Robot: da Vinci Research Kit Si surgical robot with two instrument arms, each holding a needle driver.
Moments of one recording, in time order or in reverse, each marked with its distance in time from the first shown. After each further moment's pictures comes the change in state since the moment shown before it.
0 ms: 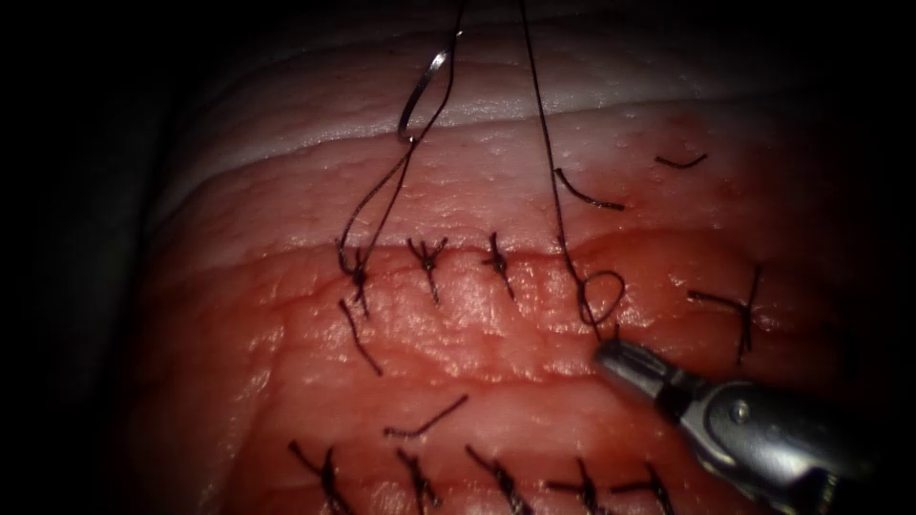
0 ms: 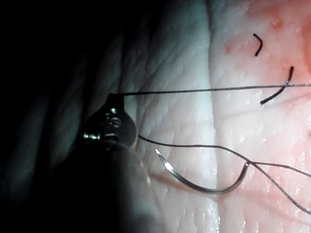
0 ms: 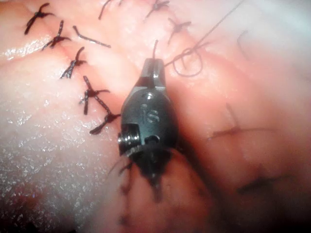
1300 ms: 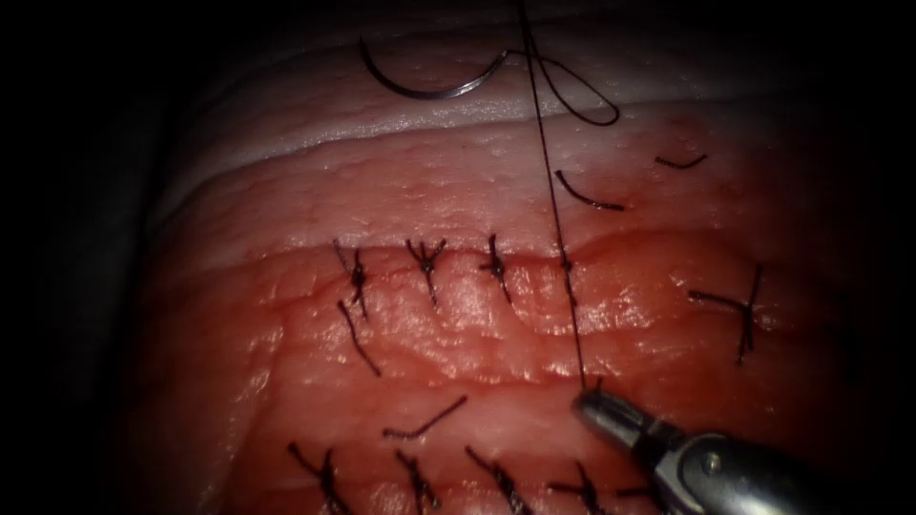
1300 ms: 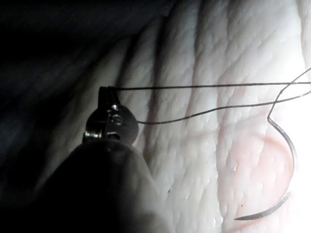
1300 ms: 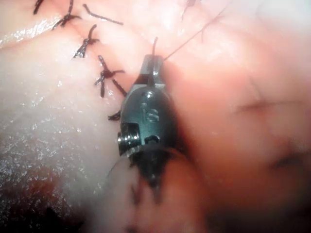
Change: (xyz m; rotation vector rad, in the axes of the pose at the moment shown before) right arm -0.006 -0.002 -0.001 0.093 -0.165 -0.005; left arm -0.004 -0.012 0.003 0.234 0.038 -0.022
